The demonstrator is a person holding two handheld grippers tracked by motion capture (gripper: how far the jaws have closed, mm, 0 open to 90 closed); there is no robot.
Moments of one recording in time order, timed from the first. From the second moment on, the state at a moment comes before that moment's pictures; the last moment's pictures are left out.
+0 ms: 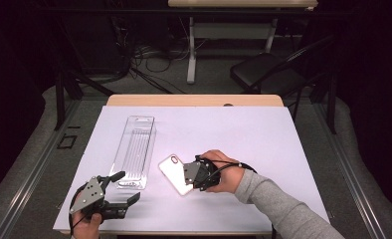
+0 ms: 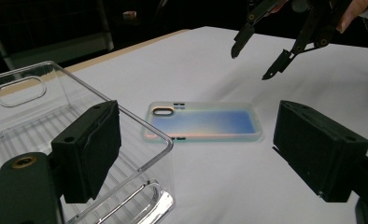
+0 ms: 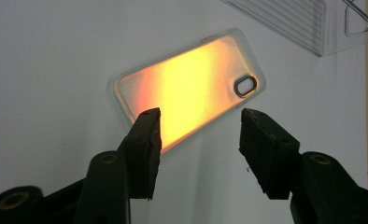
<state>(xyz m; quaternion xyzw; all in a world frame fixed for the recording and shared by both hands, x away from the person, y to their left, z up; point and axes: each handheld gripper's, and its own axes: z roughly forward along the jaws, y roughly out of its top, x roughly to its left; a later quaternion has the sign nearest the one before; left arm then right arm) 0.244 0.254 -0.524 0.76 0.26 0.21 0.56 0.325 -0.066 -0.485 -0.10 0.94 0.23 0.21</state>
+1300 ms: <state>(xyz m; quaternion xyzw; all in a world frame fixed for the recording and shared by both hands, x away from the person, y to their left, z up) 0.244 0.254 -0.525 0.76 0.26 0.21 0.56 0.324 -0.055 -0.520 -0.16 0.96 0.16 0.15</state>
